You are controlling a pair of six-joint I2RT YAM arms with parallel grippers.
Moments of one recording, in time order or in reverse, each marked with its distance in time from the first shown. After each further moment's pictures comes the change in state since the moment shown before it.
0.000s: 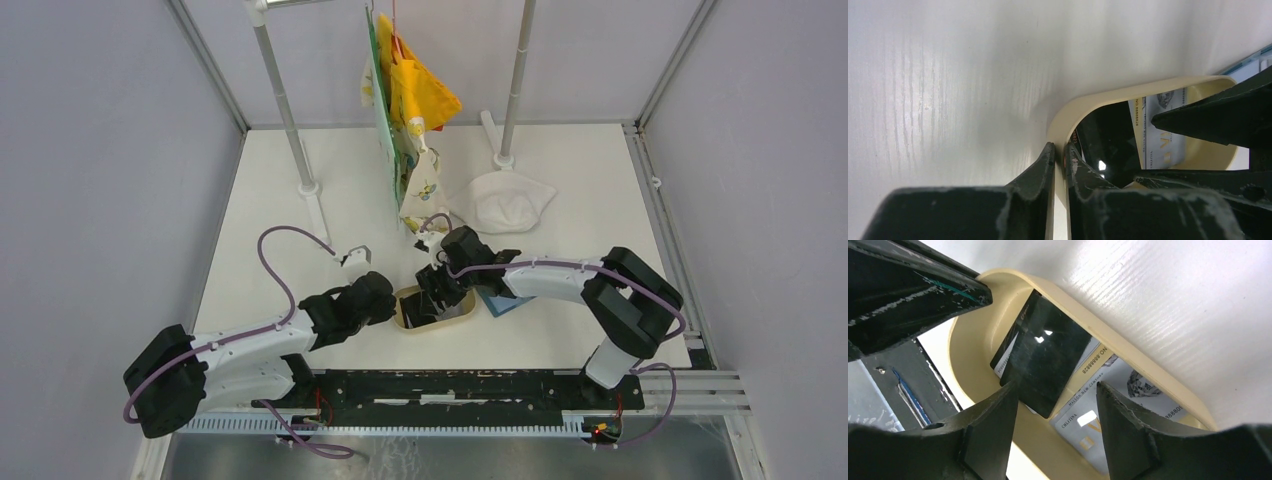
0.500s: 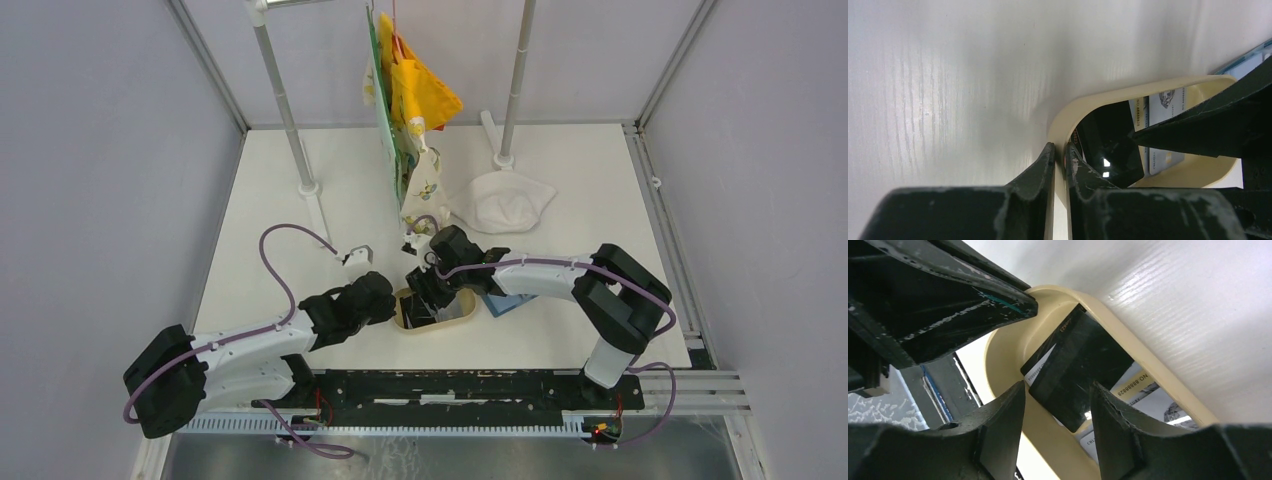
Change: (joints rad) left arm 0.000 0.000 -0.001 0.010 0.003 0.035; right arm 0.036 0.053 0.069 -0.021 -0.063 -0.006
